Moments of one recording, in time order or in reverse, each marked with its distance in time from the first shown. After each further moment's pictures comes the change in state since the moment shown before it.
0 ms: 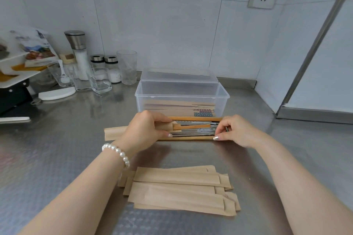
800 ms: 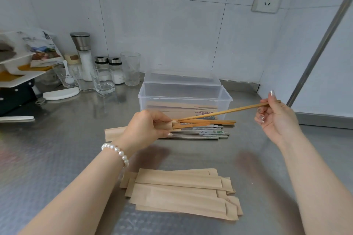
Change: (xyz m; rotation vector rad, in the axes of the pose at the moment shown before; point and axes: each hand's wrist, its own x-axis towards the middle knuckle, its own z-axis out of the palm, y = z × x) left_hand 0.001 -0.003 -0.006 -0.043 0.031 -0.006; right_hand -0.005 0.026 -0.041 1.368 0.627 -0.004
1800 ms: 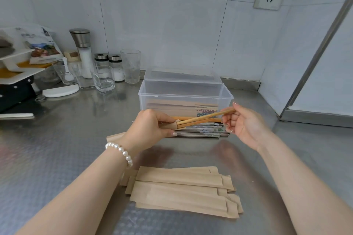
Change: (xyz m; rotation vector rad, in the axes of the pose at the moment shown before) left_hand -0.004 0.007 0.006 -0.042 -0.001 0.031; right_hand -0.014 0.038 0.036 -0.247 -0.299 0.278
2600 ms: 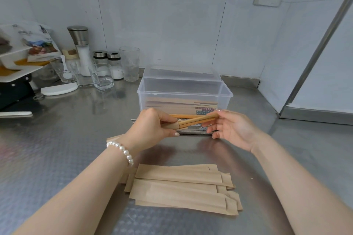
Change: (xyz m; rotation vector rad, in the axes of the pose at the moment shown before) left_hand -0.001 0.003 0.003 0.008 -0.022 0.046; right_hand -0.007 0.008 0.014 -0.085 -0.247 0.135
